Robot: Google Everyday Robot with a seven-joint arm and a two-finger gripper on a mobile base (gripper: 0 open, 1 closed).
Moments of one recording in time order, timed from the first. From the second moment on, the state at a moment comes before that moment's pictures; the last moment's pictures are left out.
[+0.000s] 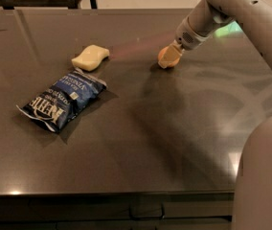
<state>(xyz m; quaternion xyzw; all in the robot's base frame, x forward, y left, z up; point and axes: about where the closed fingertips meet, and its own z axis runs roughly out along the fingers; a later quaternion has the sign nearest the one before) 0.720 -0.125 0.852 -0.46 0.84 0.10 0.26</state>
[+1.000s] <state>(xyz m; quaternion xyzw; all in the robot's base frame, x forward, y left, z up) 0.681 -0.116 0.931 -0.47 0.82 0.12 0.29</state>
